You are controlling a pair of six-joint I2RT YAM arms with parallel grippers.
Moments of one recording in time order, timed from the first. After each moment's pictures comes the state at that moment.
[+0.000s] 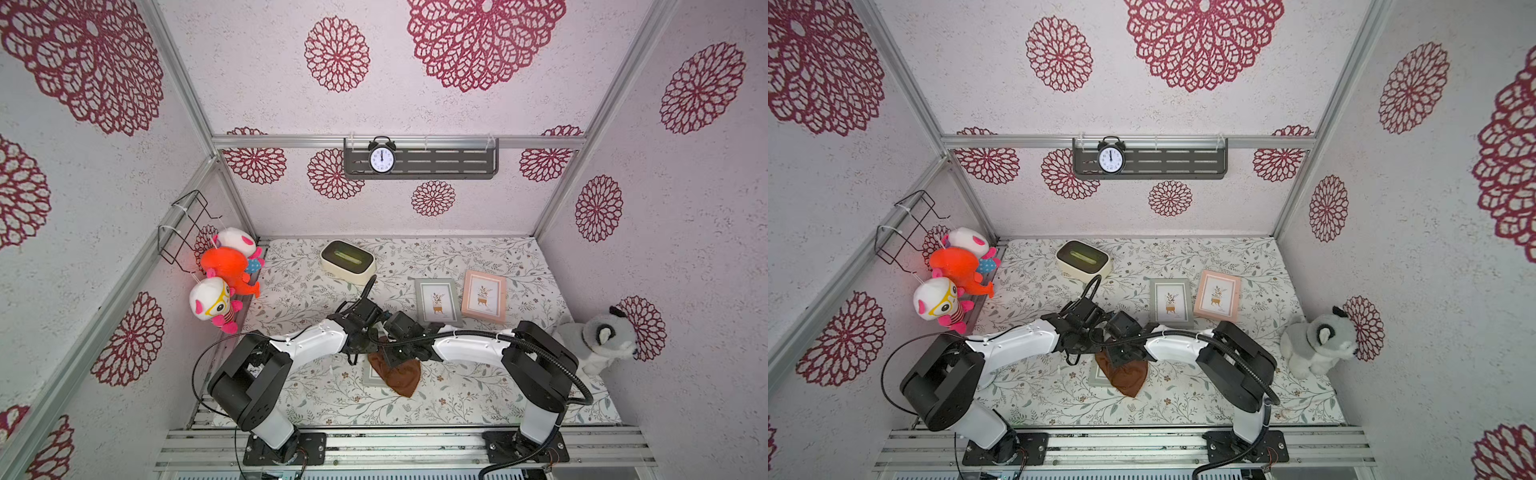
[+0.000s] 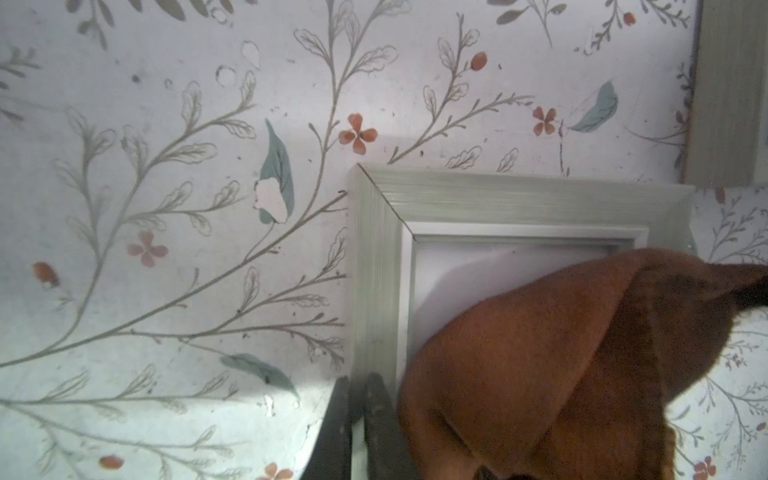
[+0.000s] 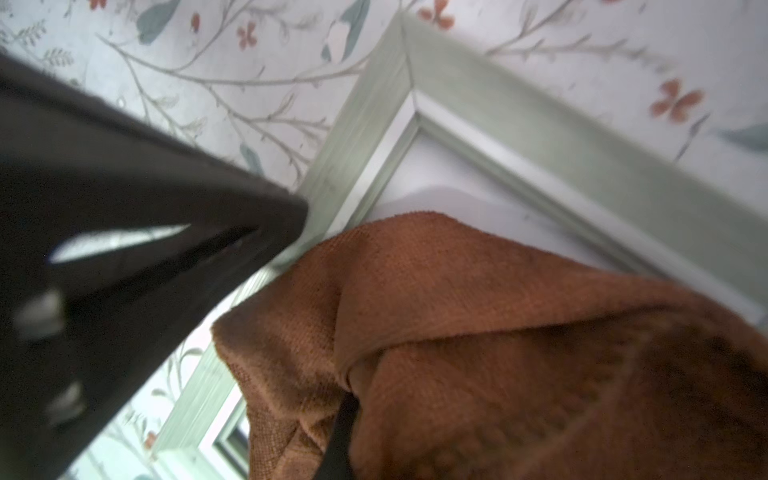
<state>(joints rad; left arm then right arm) -0.67 1.64 0.88 -0.47 -0.06 -0.66 1.00 1.80 1.06 -0.30 -0.09 0.48</state>
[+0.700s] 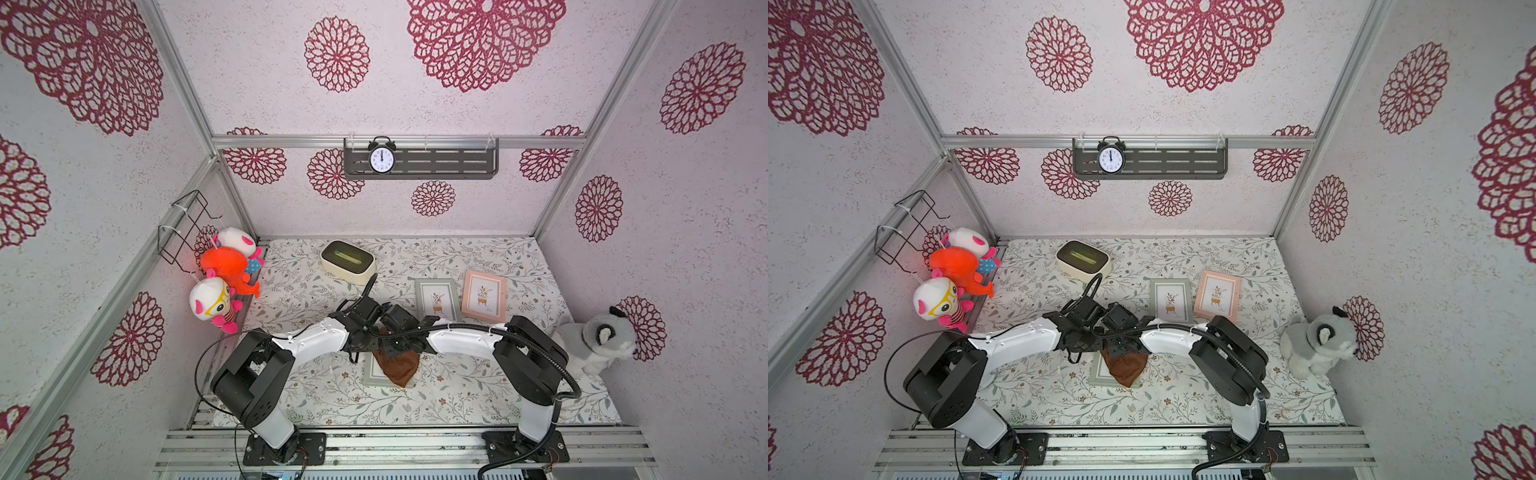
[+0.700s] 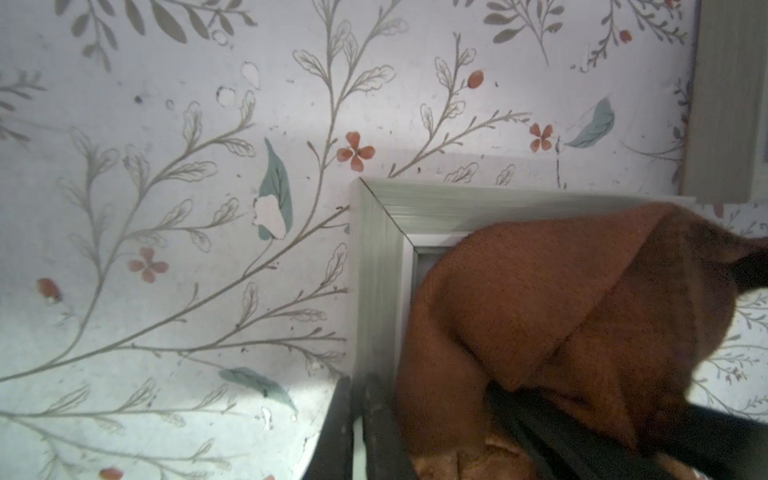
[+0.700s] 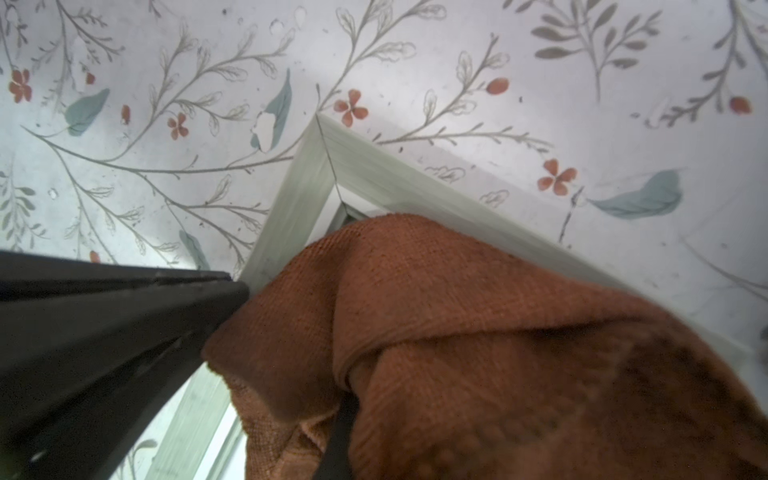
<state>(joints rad) -0.66 1.66 0.90 -0.47 -0.07 -0.66 0.96 1.86 1.13 -0.30 0.05 0.53</state>
